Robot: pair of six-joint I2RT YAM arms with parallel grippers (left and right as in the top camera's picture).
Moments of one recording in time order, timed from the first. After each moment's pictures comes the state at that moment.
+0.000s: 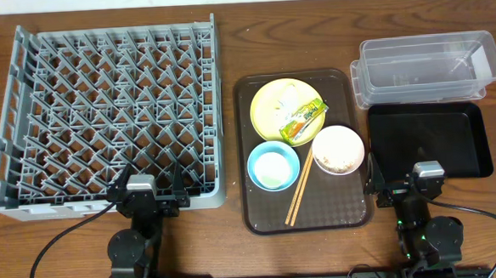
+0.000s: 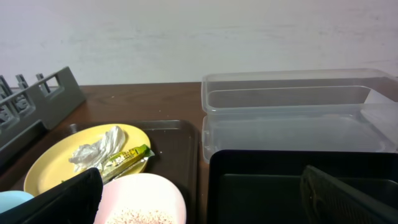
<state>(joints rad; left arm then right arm) -0.08 0.01 0.02 -0.11 -0.03 -0.04 0.08 0.01 0.01 -0.07 -0.01 0.09</state>
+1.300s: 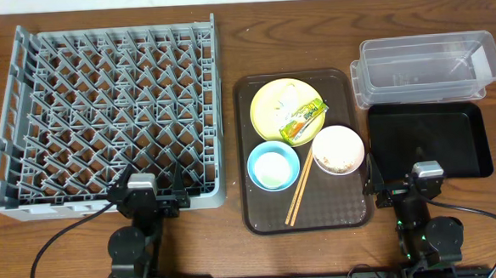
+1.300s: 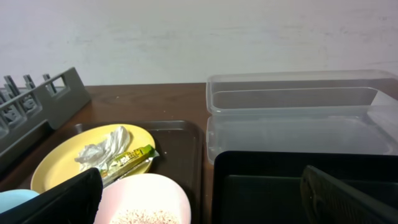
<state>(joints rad) -0.08 0.05 0.03 -0.14 -0.03 -0.04 0.08 0.01 0.01 -0.07 -0.03 0.10</state>
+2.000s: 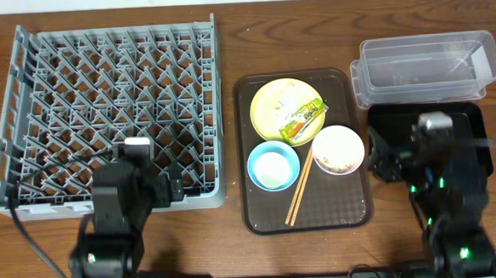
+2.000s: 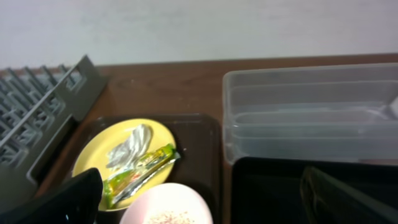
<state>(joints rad) -0.08 0.71 0.69 -0.73 -0.04 -0.04 0.07 0.64 0.57 -0.30 -0.11 0.11</state>
